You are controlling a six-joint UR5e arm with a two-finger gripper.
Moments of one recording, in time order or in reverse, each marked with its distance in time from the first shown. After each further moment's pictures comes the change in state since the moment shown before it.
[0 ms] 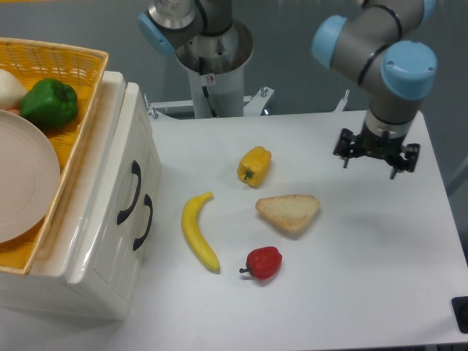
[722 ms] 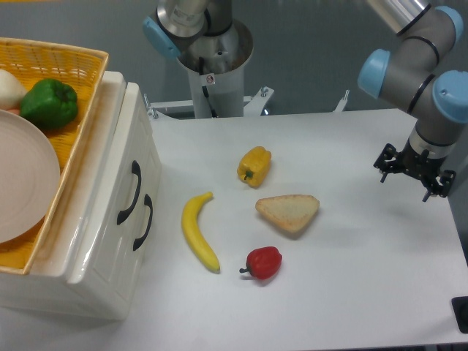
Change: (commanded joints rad) arm 0.164 -0.228 0.026 0.267 -0.068 0.384
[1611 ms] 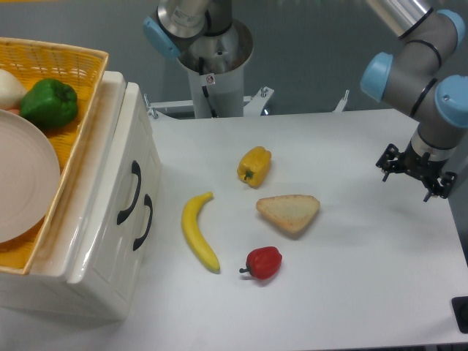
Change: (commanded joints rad) arm 0.026 -0.049 0.057 -0.032 0.035 0.156
